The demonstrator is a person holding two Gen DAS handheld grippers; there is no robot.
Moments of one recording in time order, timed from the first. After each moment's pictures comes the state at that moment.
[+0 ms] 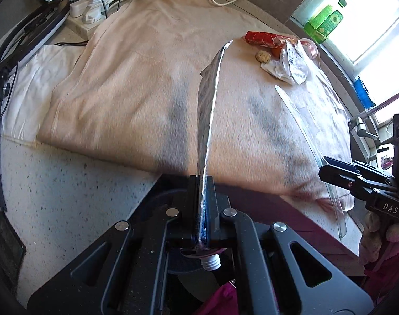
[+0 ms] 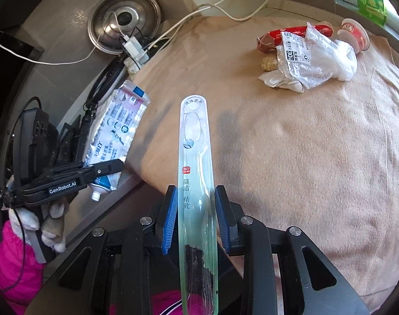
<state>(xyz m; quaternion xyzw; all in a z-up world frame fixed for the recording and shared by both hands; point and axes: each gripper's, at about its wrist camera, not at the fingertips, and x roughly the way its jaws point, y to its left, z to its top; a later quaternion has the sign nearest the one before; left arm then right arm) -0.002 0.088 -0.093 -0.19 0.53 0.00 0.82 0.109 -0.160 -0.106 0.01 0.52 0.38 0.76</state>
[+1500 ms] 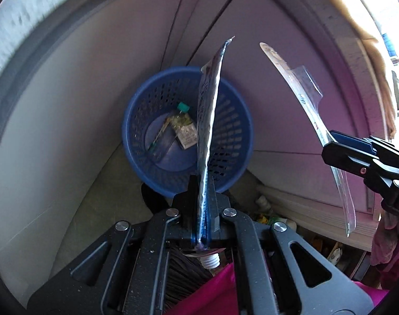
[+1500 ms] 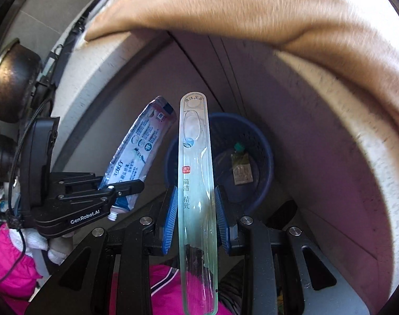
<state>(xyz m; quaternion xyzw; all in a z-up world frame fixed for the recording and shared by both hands) -0.093 0.050 -0.251 -0.21 0.67 -0.01 0.71 0.013 -0.128 -0.227 -0.05 0.64 0.36 0.68</state>
